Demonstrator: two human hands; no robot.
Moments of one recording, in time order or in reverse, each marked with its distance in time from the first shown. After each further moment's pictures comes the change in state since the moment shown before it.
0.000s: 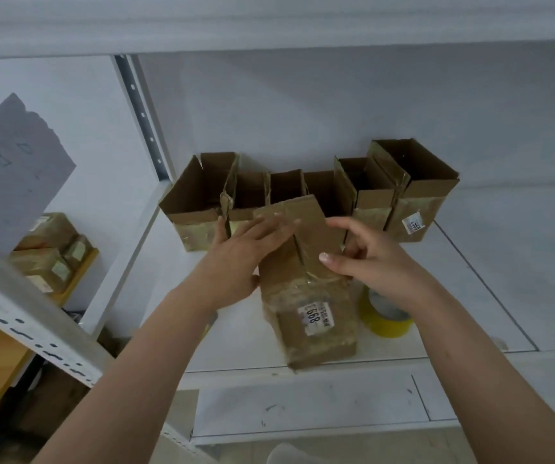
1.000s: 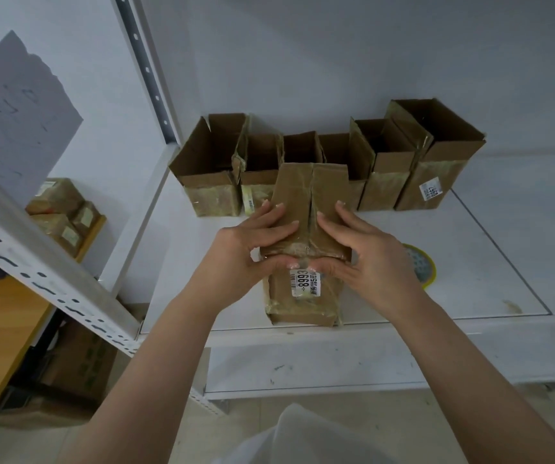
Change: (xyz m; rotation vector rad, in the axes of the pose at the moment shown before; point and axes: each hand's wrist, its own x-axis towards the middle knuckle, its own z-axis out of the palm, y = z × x) left_hand -0.054 0.009 0.022 -0.747 0.259 -0.062; right_hand -0.034 -0.002 0.055 -0.496 0.136 -0.233
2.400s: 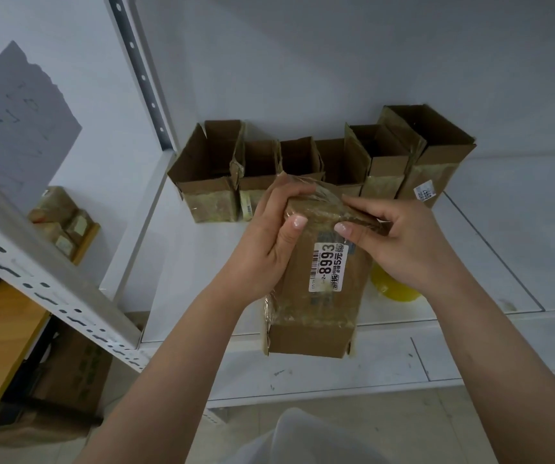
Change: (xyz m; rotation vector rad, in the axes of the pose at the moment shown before) left_hand 0.020 0.027 0.007 -0.207 0.014 0.143; right_hand 0.010 -0.007 -0.032 0.314 0.126 0.097
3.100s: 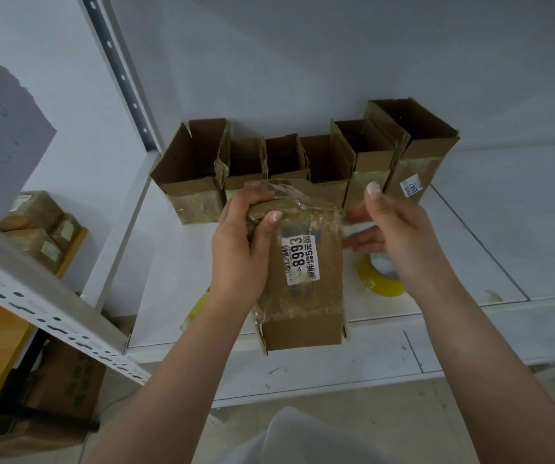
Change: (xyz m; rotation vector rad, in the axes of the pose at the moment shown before) left_hand -0.004 -0.013 0.022 0.011 0.448 -0.178; right_hand -0.007 0.014 -0.006 0.323 0.107 0.239
